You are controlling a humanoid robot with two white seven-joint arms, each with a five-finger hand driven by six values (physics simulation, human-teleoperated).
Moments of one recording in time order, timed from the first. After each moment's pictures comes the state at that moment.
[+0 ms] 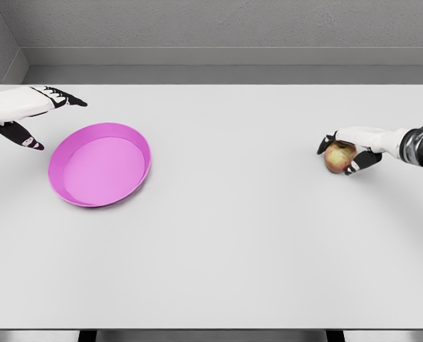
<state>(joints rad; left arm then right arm) -0.81 0.92 -0.78 -1.14 -0.24 -0.61 -0.42 -0.71 -0.85 0.82 -1.38 0.17 -0.02 0.57</state>
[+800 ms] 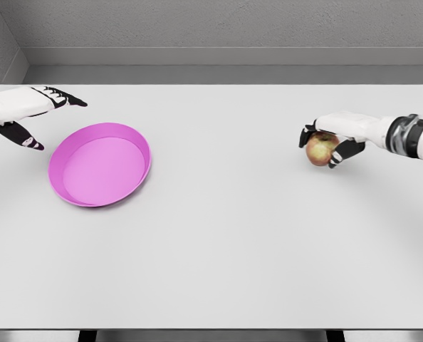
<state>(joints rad) -0.81 0.92 -0.78 -1.14 -0.24 -0.61 -0.42 -0.75 -0.85 0.81 -1.54 0.17 -0.02 0.58</state>
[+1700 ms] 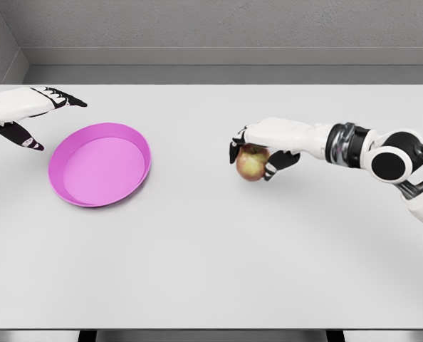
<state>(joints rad) -0.81 0.92 -0.78 -1.14 -0.24 -0.61 -0.42 -0.75 -0.70 0.84 -1.74 0.17 -0.02 0.58</state>
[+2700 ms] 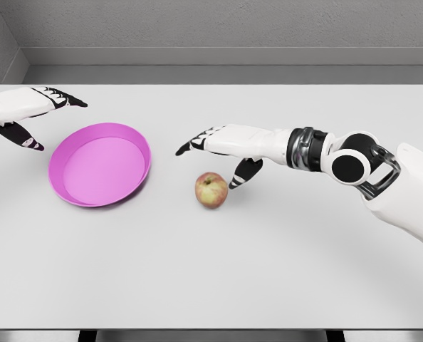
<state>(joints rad) -0.81 0.92 -0.78 -1.14 -0.25 -0.61 -0.42 -0.79 -0.58 0.90 -1.73 0.17 -0.01 0.58</state>
